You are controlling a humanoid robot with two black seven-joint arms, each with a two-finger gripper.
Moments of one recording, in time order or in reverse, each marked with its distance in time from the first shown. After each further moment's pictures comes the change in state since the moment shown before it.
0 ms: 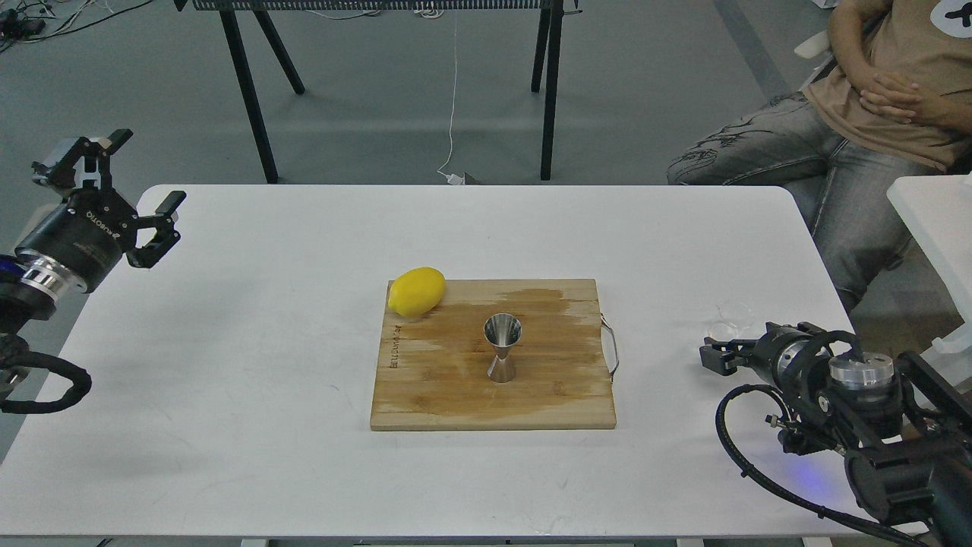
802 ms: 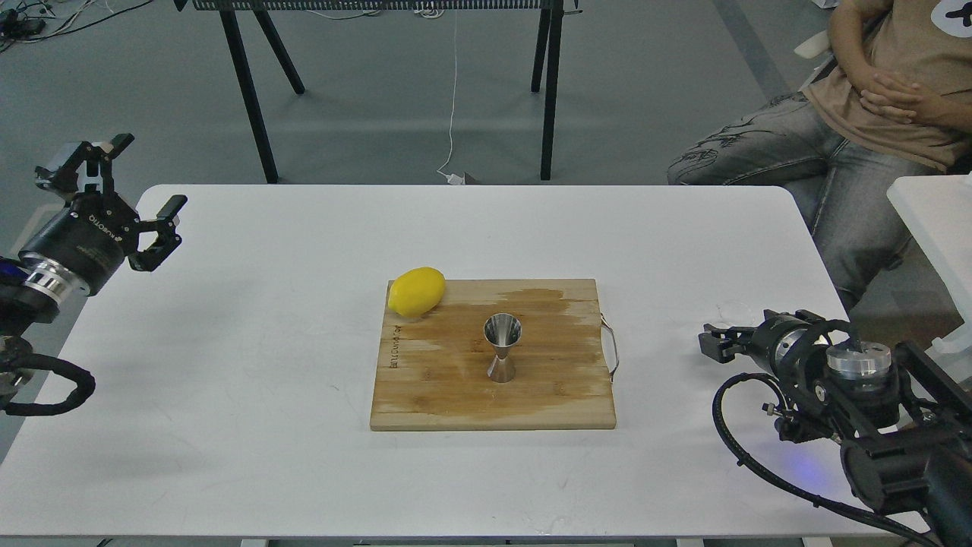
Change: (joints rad) left arm 0.002 -0.015 0.002 0.015 0.000 0.000 0.000; right arm 0.024 0.013 0.015 0.000 -0.011 0.000 0.013
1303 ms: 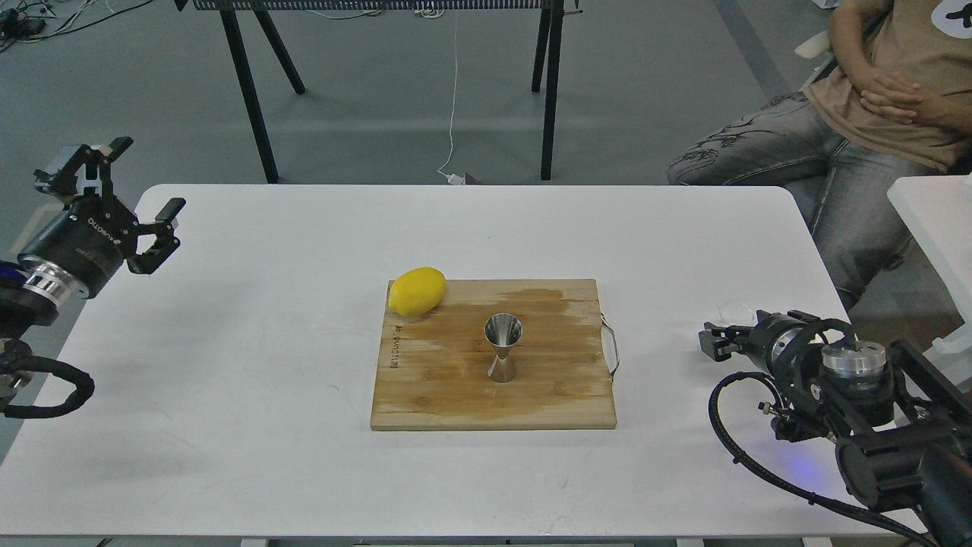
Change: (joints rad) left arm 0.005 0.000 0.000 0.008 0.000 0.000 0.000; right arm 0.009 0.011 -0.006 -0.025 0.000 0.000 0.007
